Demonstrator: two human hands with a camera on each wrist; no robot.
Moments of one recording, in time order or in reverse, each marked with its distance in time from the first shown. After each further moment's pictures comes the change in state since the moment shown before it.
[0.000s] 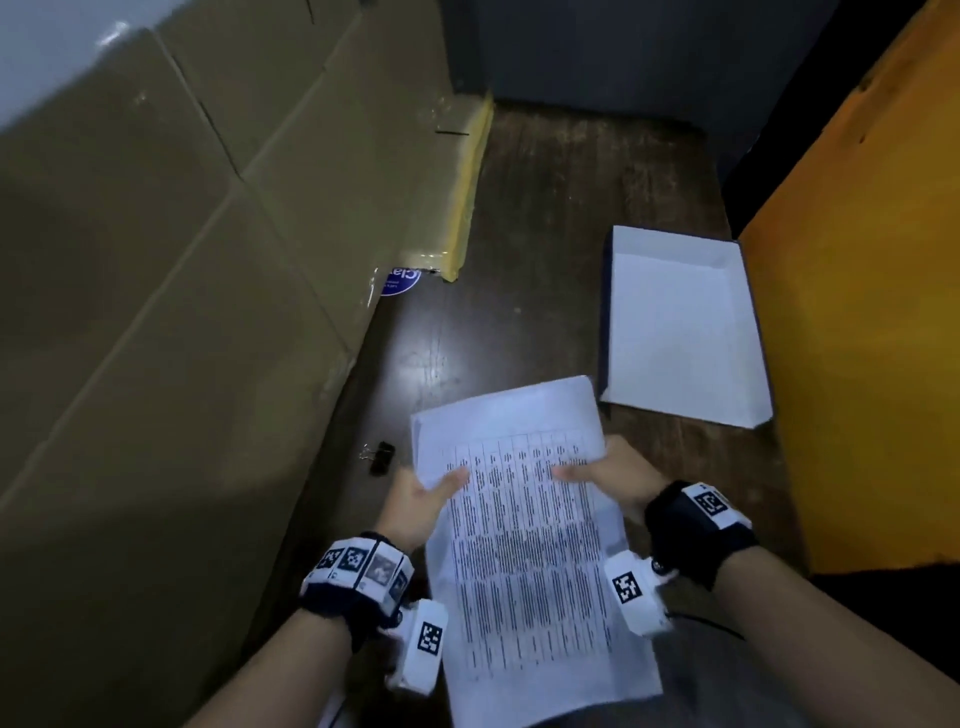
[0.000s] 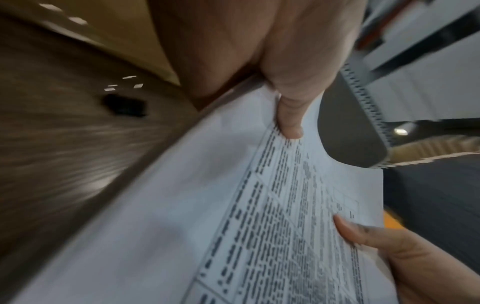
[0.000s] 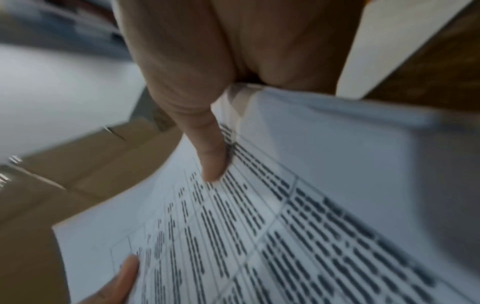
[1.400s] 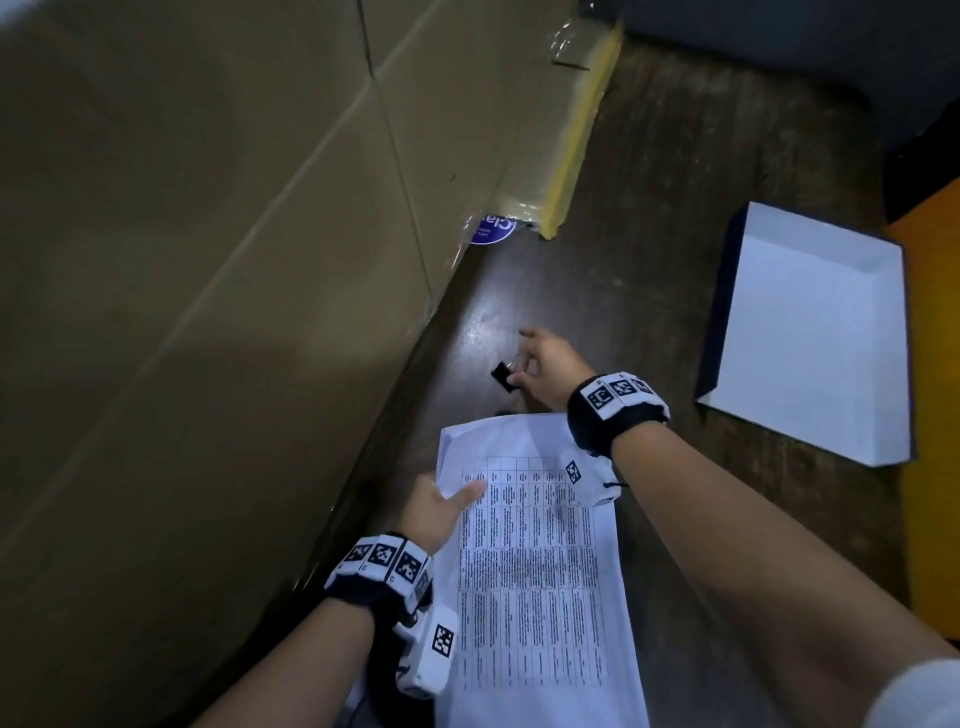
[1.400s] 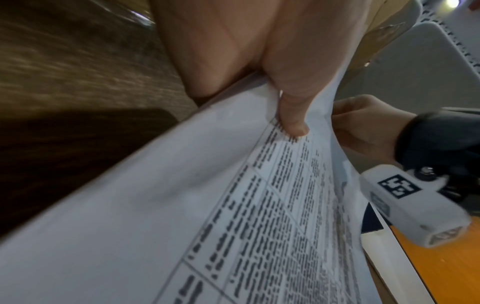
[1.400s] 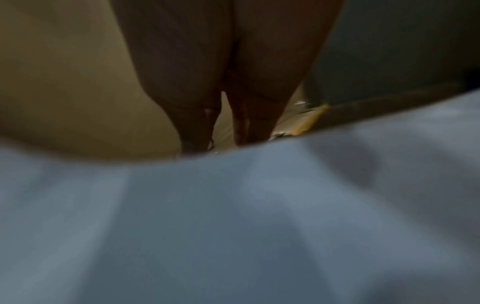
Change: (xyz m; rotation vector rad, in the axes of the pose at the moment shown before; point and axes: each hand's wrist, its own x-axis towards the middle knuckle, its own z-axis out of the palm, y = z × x) left_hand 0.014 -0.086 -0.050 0.052 0.113 -0.231; right_hand 0.130 -0.080 0.129 -0.837 -0.054 -0.395
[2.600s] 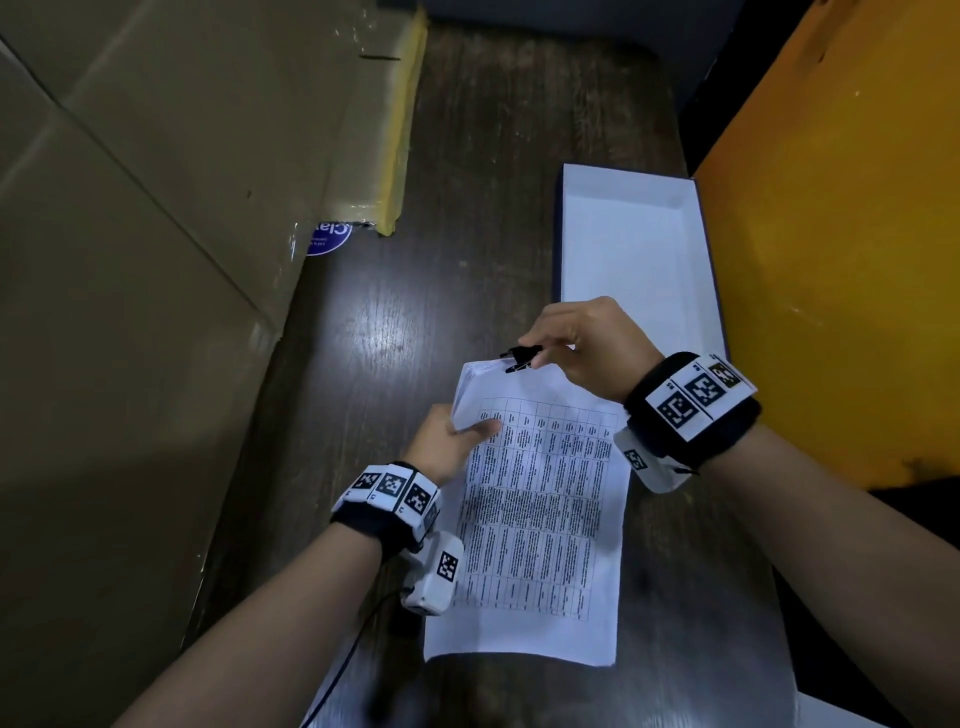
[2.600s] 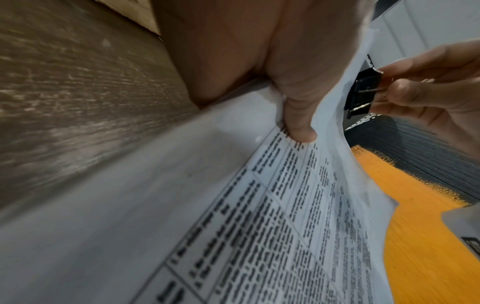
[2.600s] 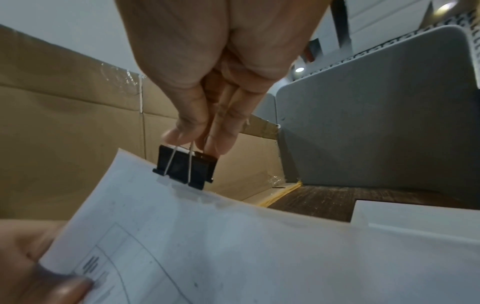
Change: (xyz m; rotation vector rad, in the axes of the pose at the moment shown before) left_hand -0.003 0.112 0.123 0.123 -0.380 0.277; right_hand -0.147 0.088 -0.131 -0.082 0.347 -0.347
